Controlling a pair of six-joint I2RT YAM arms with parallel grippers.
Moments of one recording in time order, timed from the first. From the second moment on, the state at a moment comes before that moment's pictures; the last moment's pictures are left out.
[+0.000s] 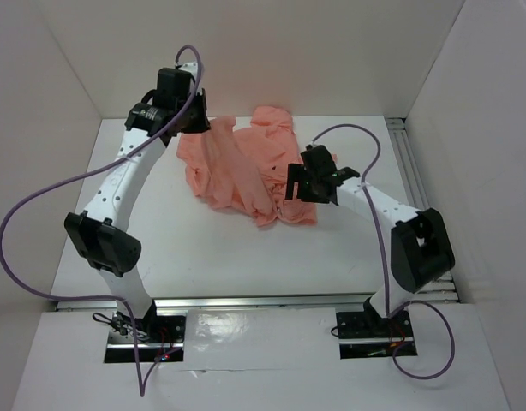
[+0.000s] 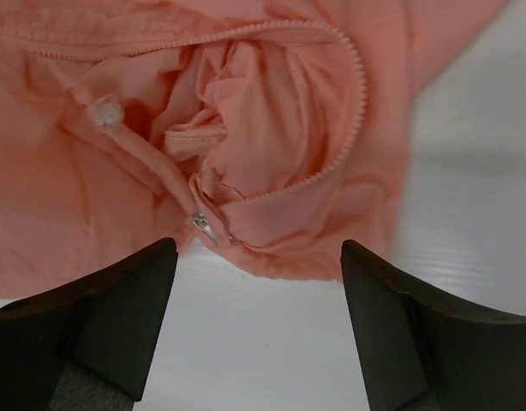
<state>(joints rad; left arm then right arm) -0.29 1.78 2.03 -0.83 -0.03 -0.26 0.45 1.57 1.14 -0.45 0.10 0.49</state>
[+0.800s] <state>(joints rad) -0.29 1.76 1.84 -0.81 -0.11 -0.27 0.58 1.77 1.12 -0.32 0.21 0.67</state>
